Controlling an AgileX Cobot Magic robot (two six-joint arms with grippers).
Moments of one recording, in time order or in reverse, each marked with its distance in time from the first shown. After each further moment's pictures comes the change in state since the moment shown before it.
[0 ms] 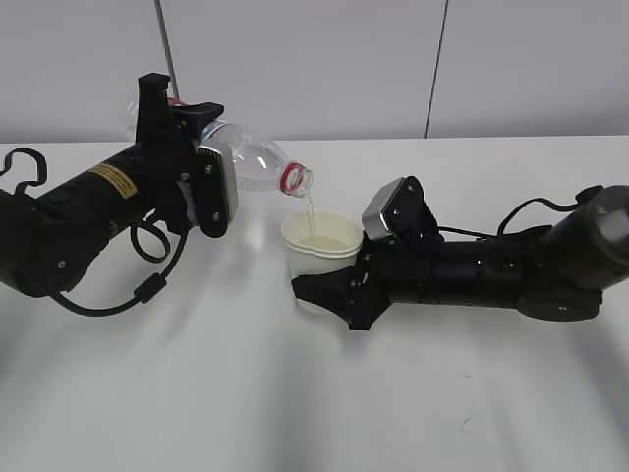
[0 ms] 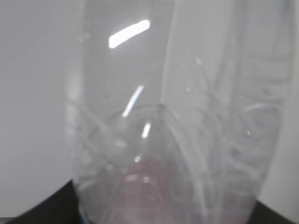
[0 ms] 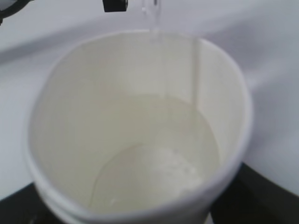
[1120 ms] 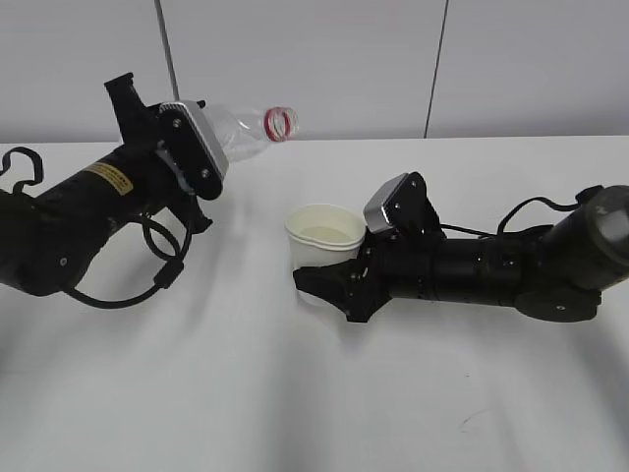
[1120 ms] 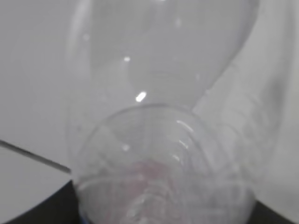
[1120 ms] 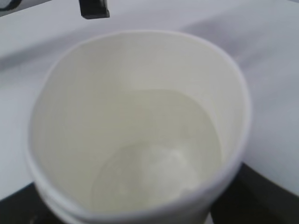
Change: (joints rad) left arm 0.000 0.000 0.000 -0.079 0.000 -0.441; right arm 0.000 0.000 0.000 0.048 0.002 0.000
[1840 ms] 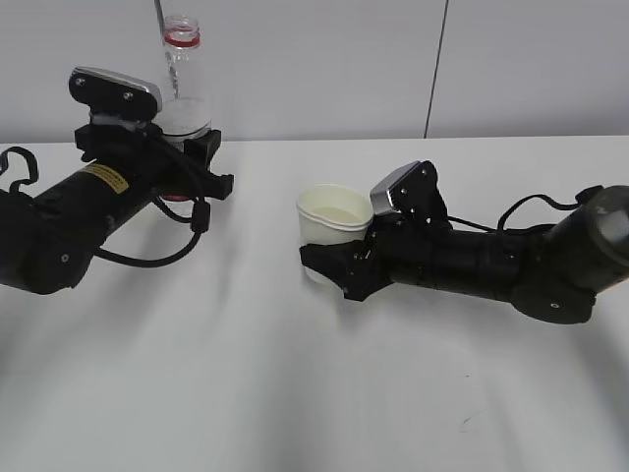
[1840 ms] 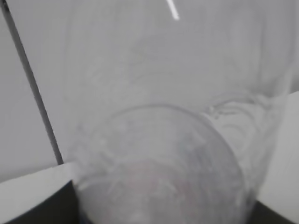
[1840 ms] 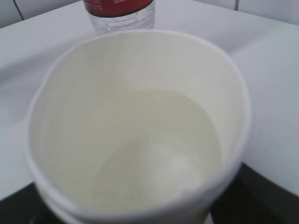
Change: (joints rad) left arm 0.000 0.000 0.000 -0.070 0.032 -0.901; right arm 0.000 0.000 0.000 0.149 0.001 -0.047
